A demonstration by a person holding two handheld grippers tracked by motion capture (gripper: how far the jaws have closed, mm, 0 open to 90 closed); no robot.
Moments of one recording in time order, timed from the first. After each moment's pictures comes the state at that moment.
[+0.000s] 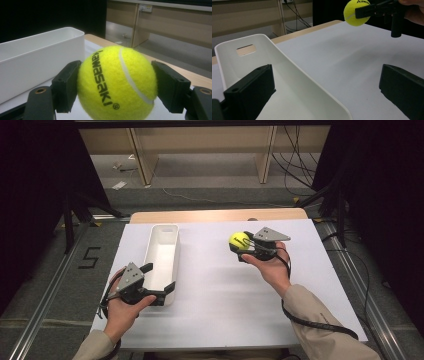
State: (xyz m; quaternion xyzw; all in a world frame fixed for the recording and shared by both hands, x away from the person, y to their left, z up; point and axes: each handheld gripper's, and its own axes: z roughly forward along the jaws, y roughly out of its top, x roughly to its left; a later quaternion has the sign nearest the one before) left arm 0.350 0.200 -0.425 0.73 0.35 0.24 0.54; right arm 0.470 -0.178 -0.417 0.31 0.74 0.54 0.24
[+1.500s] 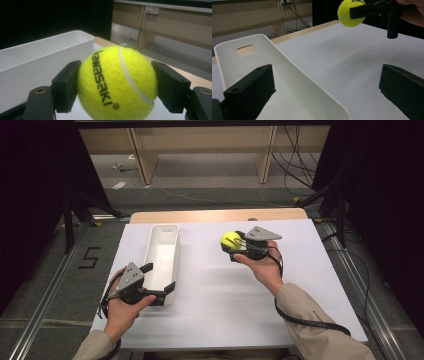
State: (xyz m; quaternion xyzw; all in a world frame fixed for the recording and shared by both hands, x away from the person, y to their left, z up) left arm 0.350 0.200 -0.425 0.73 0.35 0.24 0.54; right arm 0.471 -0.155 -0.414 0.30 0.74 0.55 0.23
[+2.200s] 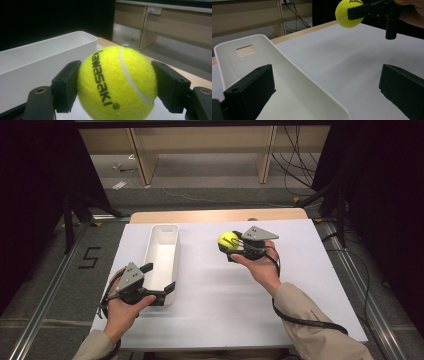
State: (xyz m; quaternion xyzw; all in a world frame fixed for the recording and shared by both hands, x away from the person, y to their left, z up) left arm 0.350 0.200 -0.424 0.73 0.35 0.24 0.54; right arm 0.471 -0.148 -0.414 0.30 0.75 0.55 0.22
